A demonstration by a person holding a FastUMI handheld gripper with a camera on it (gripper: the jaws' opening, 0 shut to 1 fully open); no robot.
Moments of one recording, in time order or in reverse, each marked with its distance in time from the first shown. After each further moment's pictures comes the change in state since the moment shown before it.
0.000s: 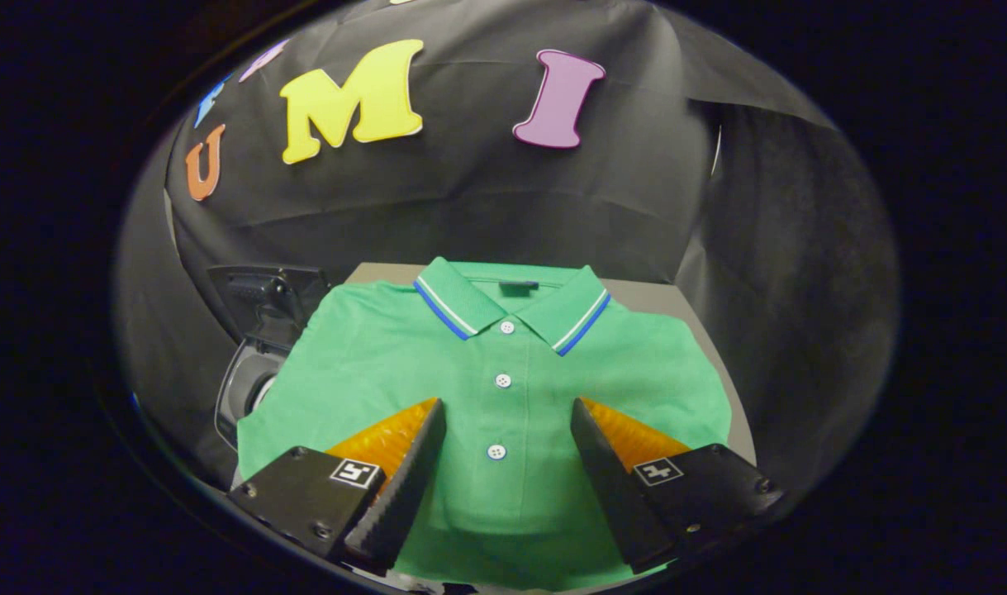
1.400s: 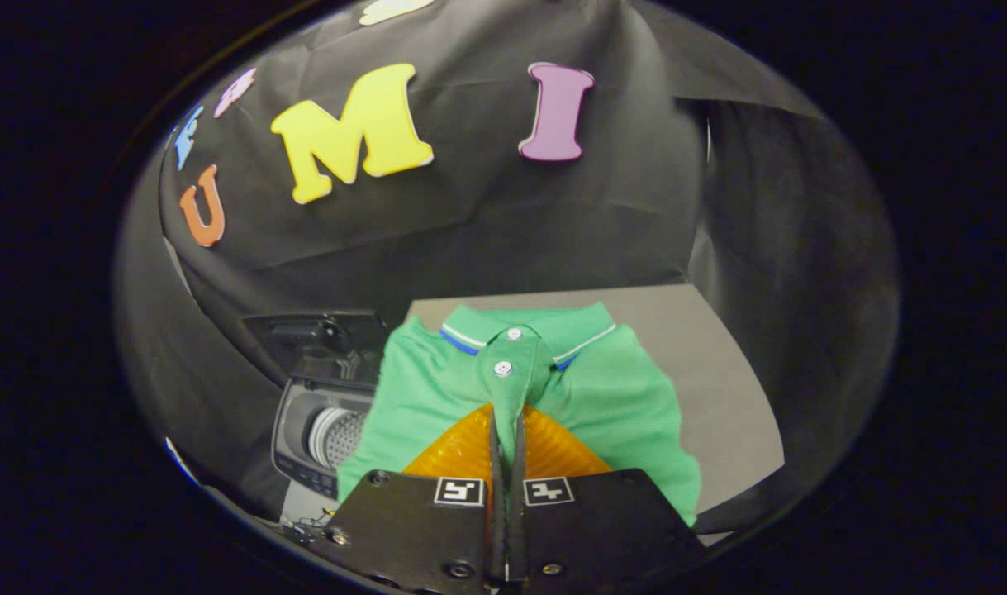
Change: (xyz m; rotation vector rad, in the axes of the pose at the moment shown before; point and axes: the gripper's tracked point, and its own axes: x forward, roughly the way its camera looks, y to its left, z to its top) arm -0.062 0.068 0.039 0.125 -0.073 0.083
